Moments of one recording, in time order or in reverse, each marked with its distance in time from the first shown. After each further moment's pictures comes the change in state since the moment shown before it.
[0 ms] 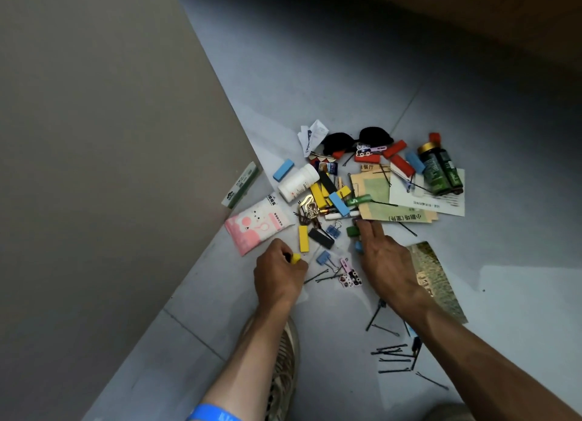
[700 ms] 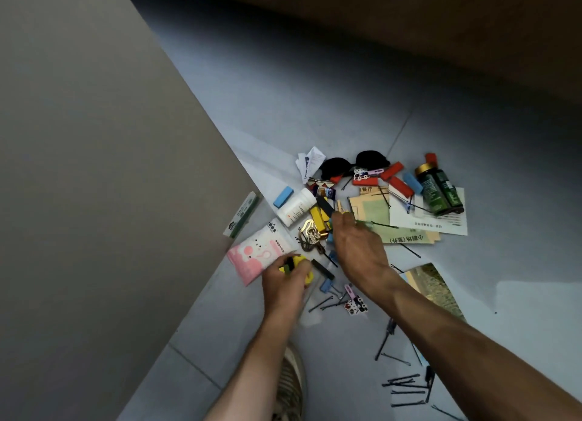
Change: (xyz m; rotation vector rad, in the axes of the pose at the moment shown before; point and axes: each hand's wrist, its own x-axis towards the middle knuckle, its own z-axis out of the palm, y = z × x) left_hand 0.012 0.026 0.003 -0.689 -0.099 -0.231; right_hand 0.060 -0.048 -0.035 -0.040 -0.013 -0.028
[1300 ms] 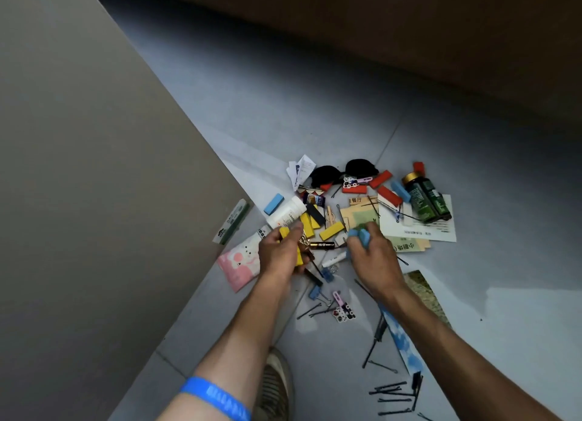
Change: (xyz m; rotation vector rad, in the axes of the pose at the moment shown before) left_hand 0.020 0.054 0.025 -0.093 -0.122 -0.087; right_hand -0.018 0.041 -0.001 0.939 0.044 0.362
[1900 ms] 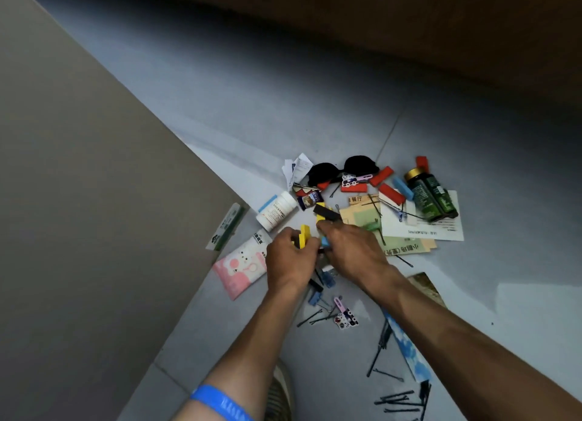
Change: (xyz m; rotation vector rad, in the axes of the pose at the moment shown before) left_hand 0.007 -0.011 0.022 0.612 0.141 0.344; right_hand 0.033 -0.019 0.017 -0.758 -0.144 -0.454
